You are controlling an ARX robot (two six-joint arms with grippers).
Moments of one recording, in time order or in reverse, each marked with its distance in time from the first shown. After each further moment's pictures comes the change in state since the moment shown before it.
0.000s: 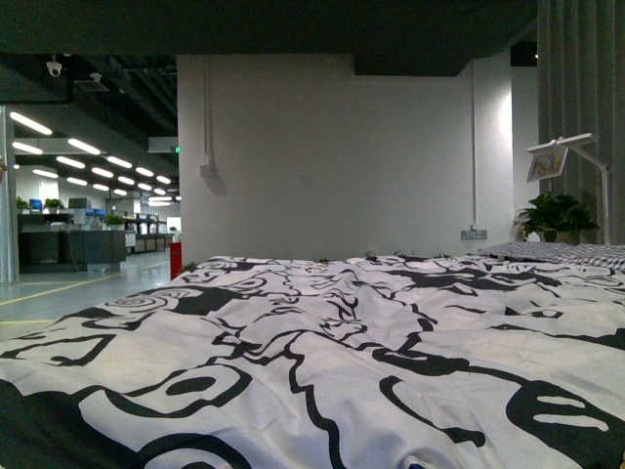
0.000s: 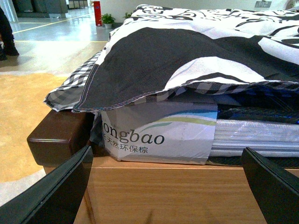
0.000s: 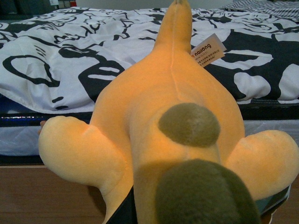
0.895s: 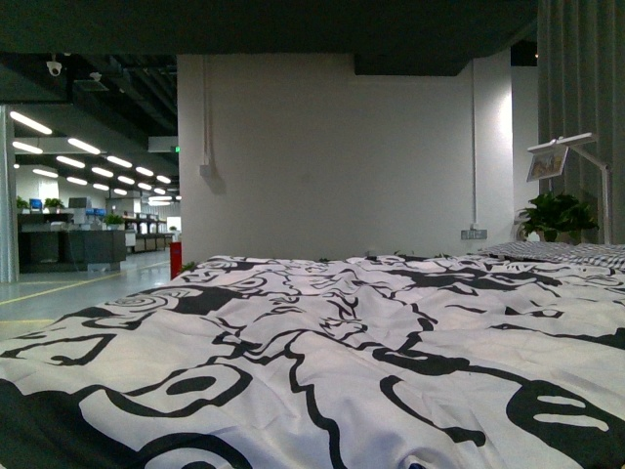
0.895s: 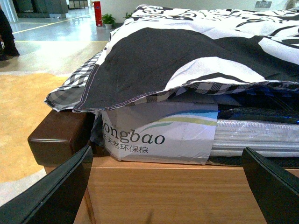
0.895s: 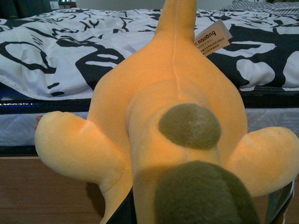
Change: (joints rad) left arm 0.000 0.000 0.000 0.000 0.000 0.000; right arm 0.000 -0.092 -0.096 0.020 0.001 -0.002
